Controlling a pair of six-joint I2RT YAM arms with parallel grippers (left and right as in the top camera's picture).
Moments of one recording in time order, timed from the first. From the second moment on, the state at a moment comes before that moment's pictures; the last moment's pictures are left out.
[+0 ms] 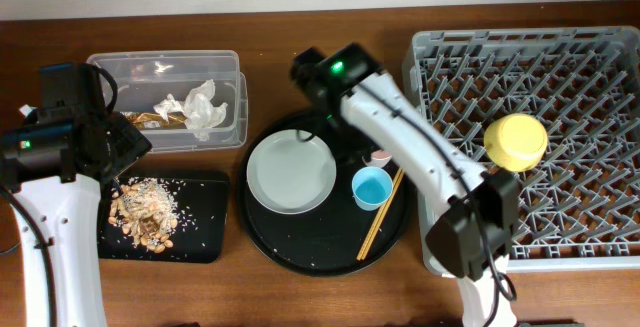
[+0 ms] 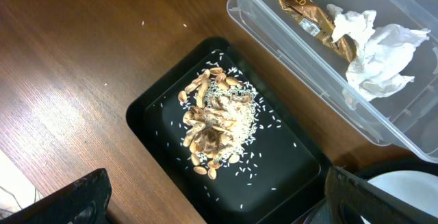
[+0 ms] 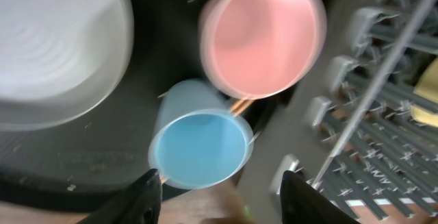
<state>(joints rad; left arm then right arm) 0.17 1.40 1.55 -1.36 -0.33 -0.55 0.61 2.13 2.10 -1.68 0.19 0.40</state>
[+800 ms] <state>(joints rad) 0.17 1.40 1.55 -1.36 -0.32 -0.55 0.61 2.13 1.76 -1.46 -0.06 0.42</state>
